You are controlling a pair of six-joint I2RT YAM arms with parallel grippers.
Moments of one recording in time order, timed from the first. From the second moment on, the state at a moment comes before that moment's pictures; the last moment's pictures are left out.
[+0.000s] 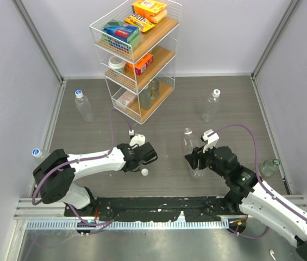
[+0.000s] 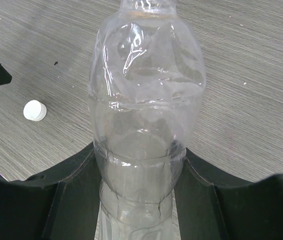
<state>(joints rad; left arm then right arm) -1.02 1.47 0.85 -0.75 -0.52 -0.79 0.72 0.54 0.35 -0.21 0.08 0.25</state>
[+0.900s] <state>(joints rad) -1.02 1.45 0.73 -0.34 -0.10 -0.69 0.72 0.54 0.35 -0.21 0.07 0.24</state>
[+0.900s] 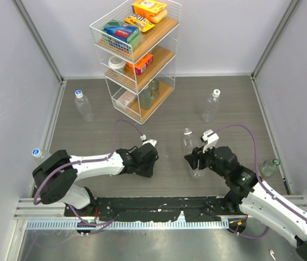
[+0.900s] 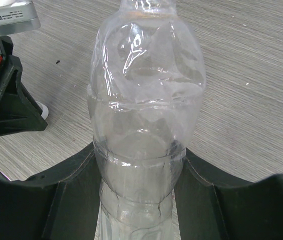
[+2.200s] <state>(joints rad) -0.83 1.65 0.66 0.26 0.52 -0.85 0.72 0.53 0.35 -0.21 0.07 0.24</state>
